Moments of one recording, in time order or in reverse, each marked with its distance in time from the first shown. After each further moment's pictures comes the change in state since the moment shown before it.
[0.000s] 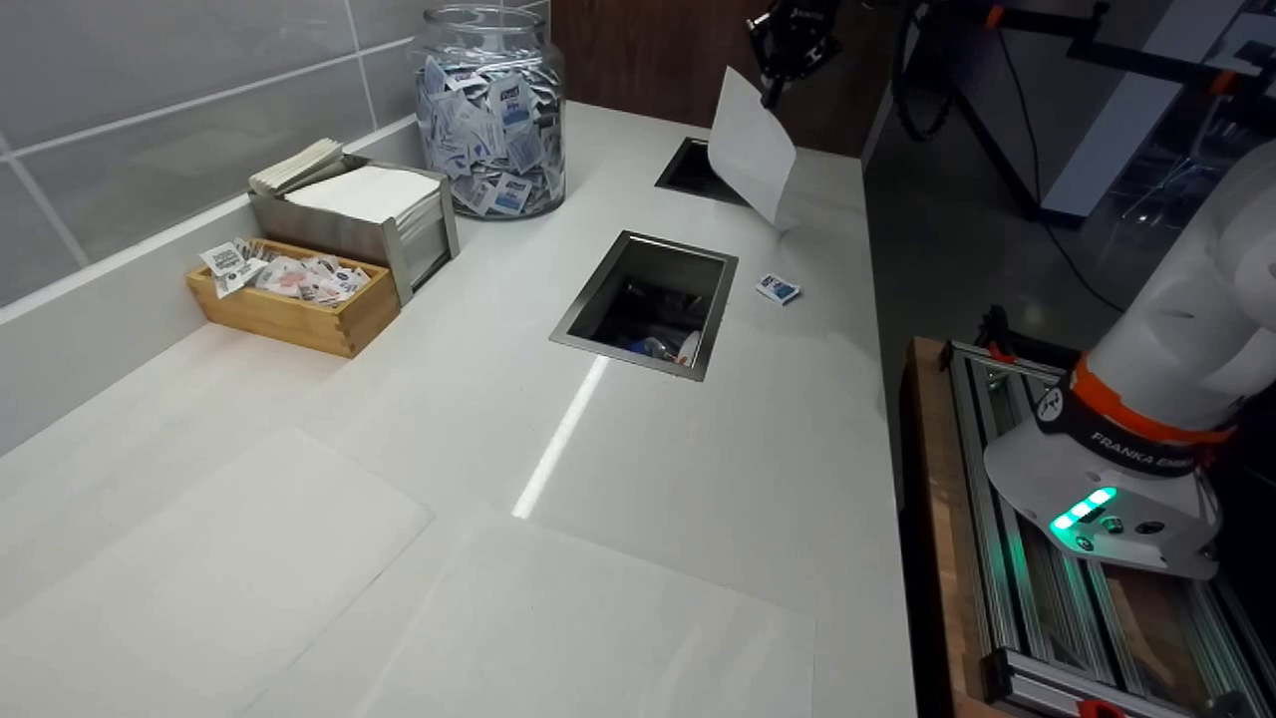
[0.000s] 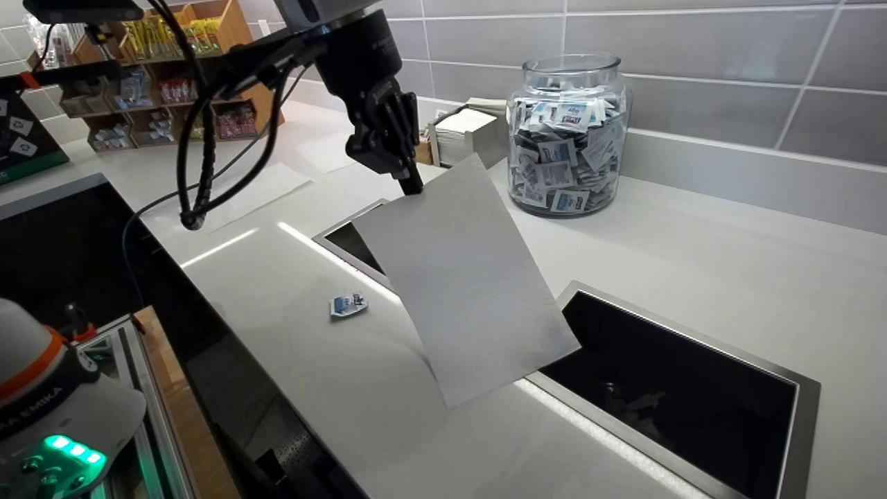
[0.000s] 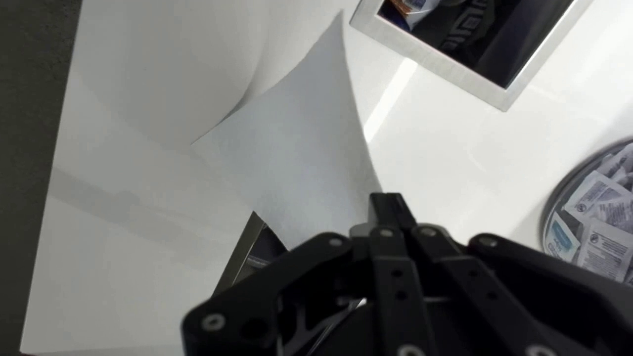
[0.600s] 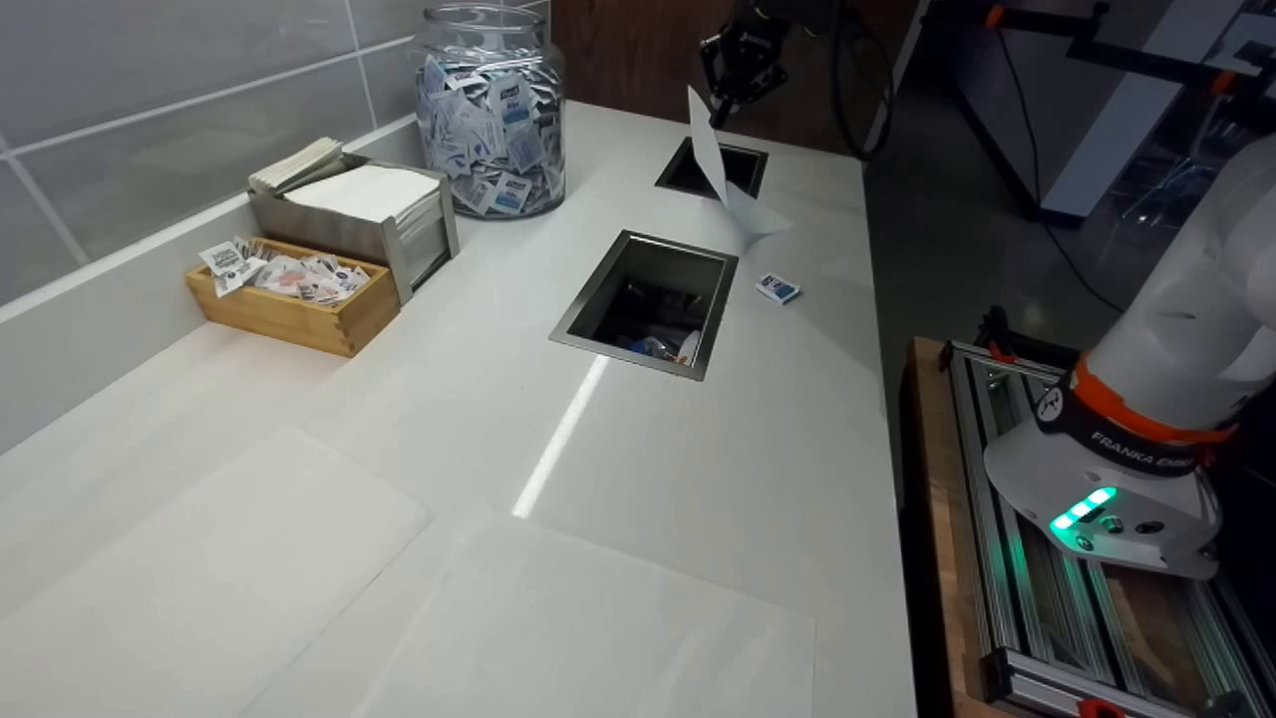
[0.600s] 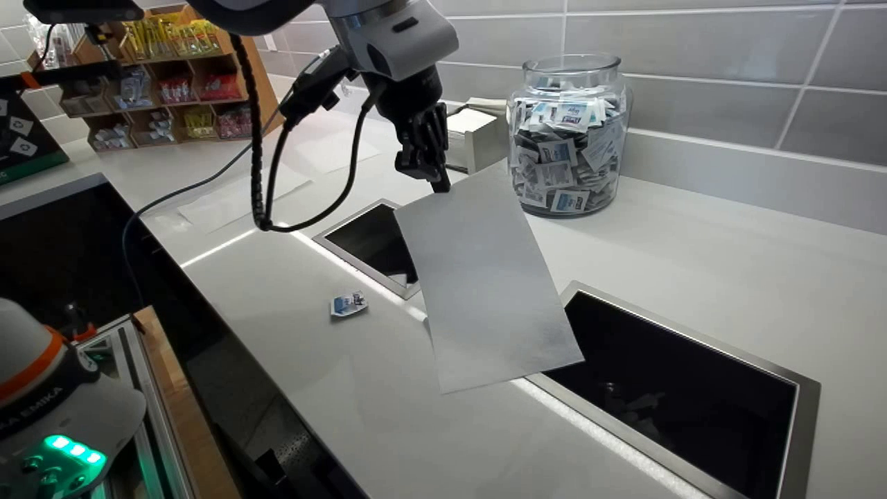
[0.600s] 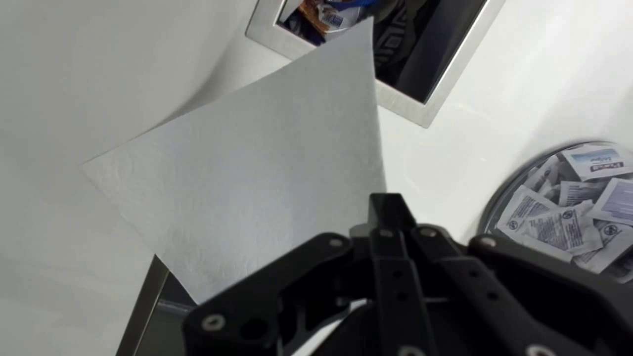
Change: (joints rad) arm 0.058 0.162 -0.016 0.078 0.252 0.082 -0.129
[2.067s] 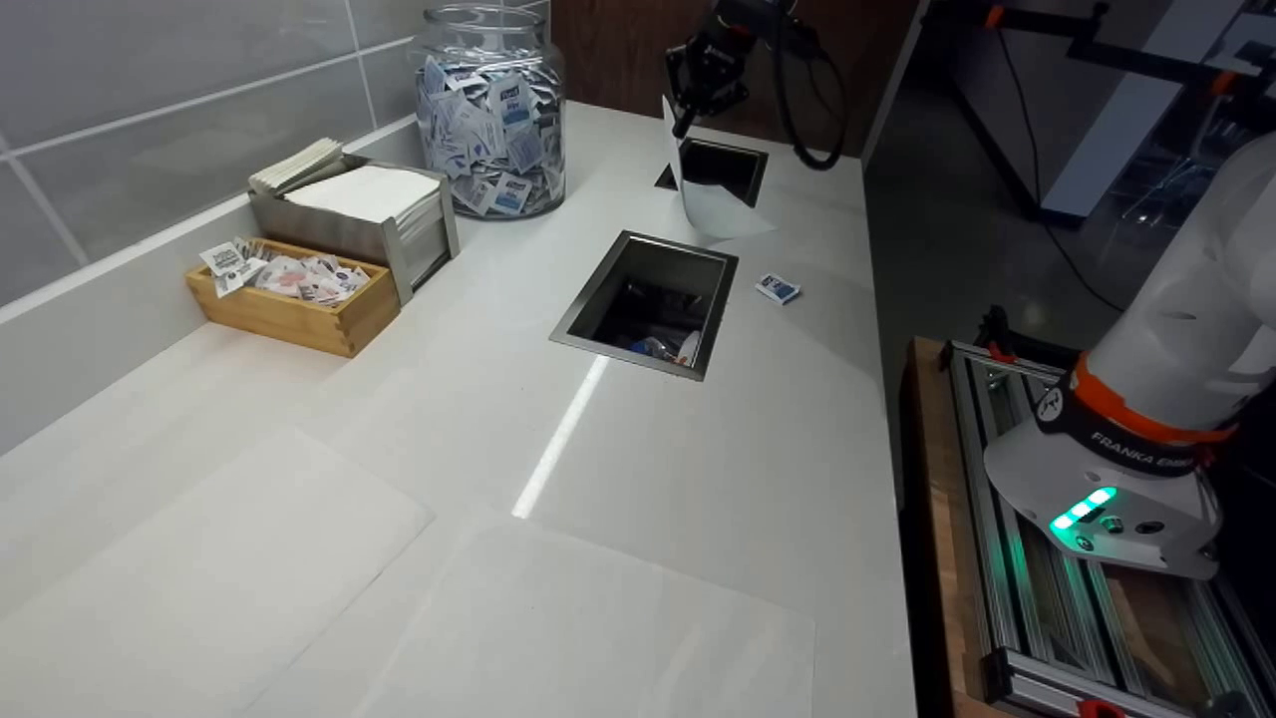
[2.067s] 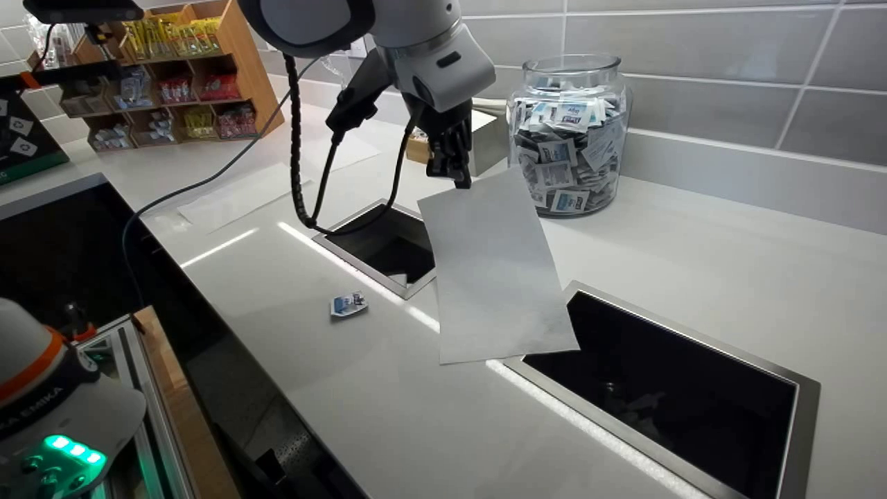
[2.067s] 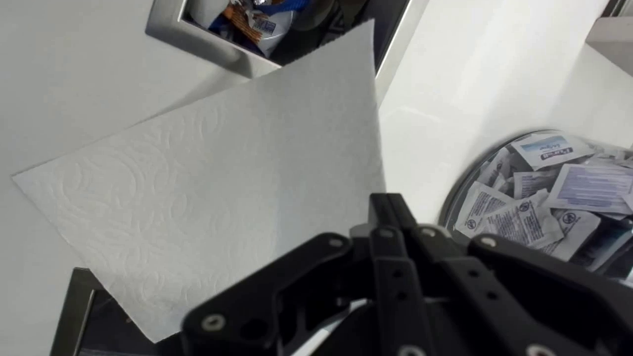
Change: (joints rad) arm 0.016 0.137 -0.003 0.105 0.233 0.016 -0.101
